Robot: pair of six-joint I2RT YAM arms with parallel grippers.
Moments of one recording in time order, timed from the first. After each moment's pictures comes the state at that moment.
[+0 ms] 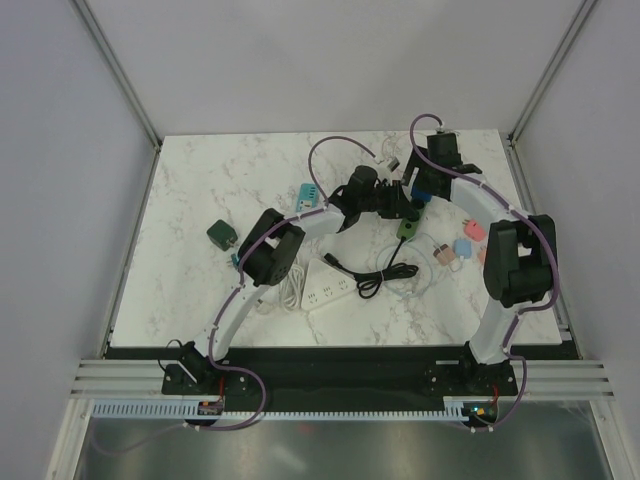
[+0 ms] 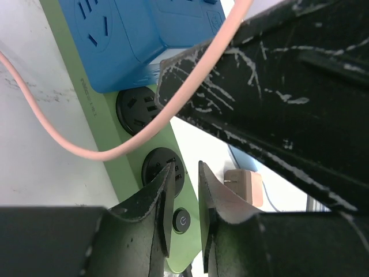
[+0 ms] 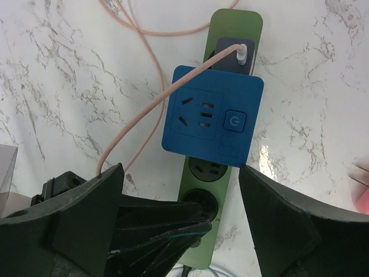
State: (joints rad) left arm -0.72 2.57 1.96 0.30 0.52 -0.67; right arm 0.16 1.85 1.41 -0.33 0.15 0.45
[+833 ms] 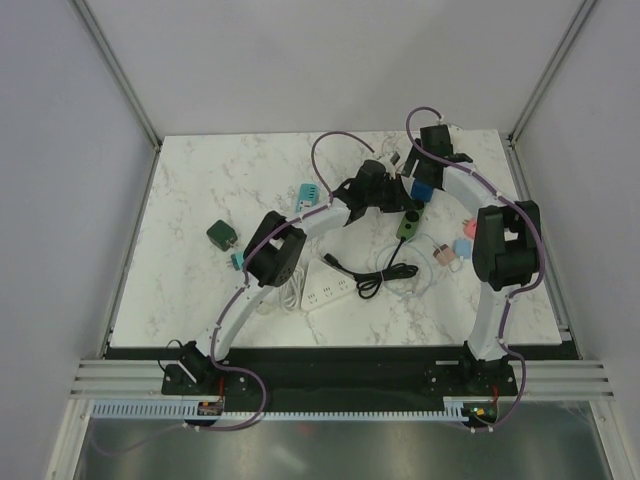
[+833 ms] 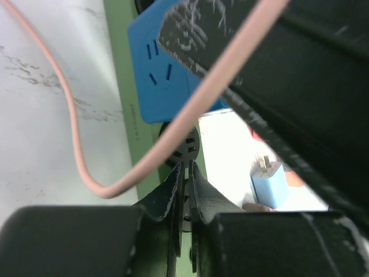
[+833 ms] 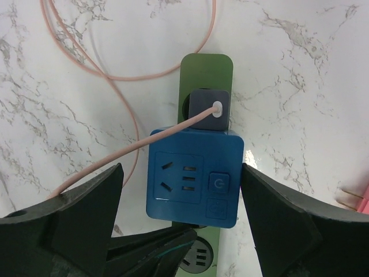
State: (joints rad) left arm -0.73 2.64 2.15 0.08 0.36 -0.69; right arm 0.17 2.01 1.59 -0.38 0.30 0.48
